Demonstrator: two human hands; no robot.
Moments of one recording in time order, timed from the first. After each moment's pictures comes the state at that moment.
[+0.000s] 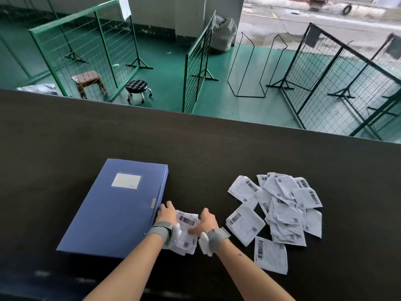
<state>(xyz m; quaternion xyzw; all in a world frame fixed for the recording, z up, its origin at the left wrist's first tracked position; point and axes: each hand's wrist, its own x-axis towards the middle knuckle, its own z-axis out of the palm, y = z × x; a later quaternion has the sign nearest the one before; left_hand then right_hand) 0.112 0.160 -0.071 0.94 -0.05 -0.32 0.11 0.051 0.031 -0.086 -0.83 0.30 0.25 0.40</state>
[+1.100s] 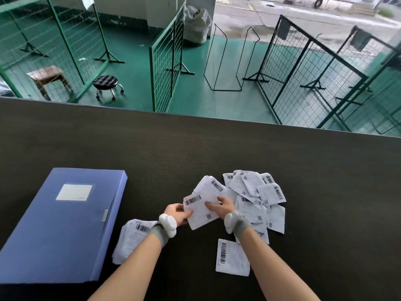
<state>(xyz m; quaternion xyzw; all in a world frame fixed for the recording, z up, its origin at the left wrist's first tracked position) 0.088 0.019 -0.082 0.70 0.09 -0.40 0.59 0.030 -0.160 -0.078 -0.67 0.39 0.10 0.62</state>
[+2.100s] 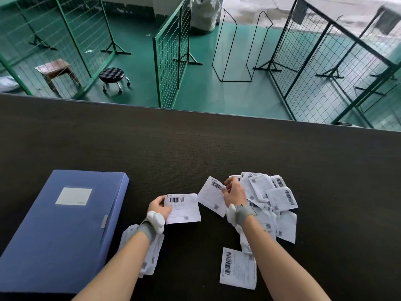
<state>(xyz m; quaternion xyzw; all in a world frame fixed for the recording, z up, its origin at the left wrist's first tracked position) 0.142 0.045 -0.094 0.81 0.14 -0.29 0.50 0.085 -0.203 -0.093 -0.86 0.33 -0.03 0.38</state>
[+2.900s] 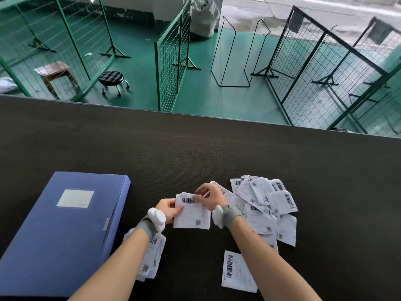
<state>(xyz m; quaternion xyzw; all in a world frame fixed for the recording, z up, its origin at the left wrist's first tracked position) 0.145 0.044 -0.072 0.71 0.04 -0.43 0.56 0.104 -0.143 -0.071 -0.88 0.19 0.07 0.44</state>
